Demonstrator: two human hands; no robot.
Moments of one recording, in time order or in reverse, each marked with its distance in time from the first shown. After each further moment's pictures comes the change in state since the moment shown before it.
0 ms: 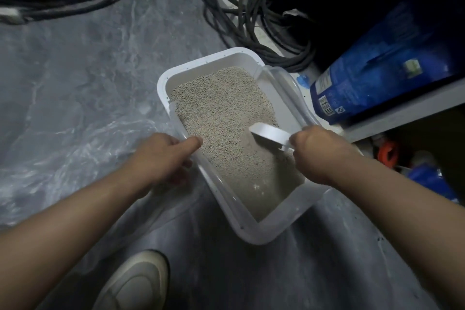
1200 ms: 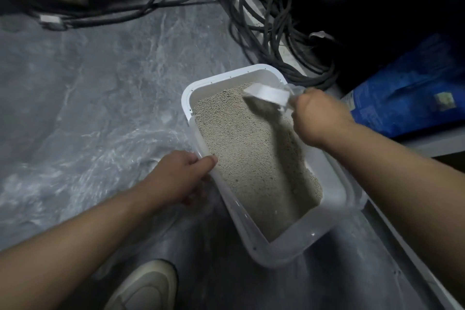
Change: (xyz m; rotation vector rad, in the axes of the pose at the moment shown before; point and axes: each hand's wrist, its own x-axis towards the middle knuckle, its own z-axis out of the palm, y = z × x) left_hand 0.000 -0.011 -0.004 -0.043 -0.057 0.007; right_hand 0.070 -0.023 -0.060 -0.043 0.268 0.000
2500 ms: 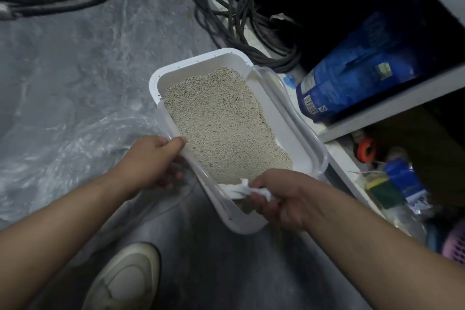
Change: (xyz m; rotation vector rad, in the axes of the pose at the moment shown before) left_hand -0.006 -0.004 0.009 -0.104 0.027 0.000; right_hand -0.138 -0.031 0.049 1.799 -0.970 0.947
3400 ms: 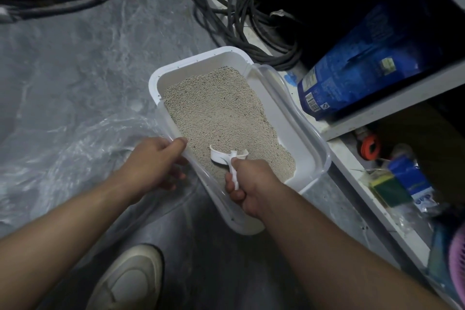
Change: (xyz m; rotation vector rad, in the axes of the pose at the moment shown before) left_hand -0.004 0.000 0.005 -0.060 0.018 0.028; right_hand 0.045 0.004 0.046 0.127 0.156 -0.361
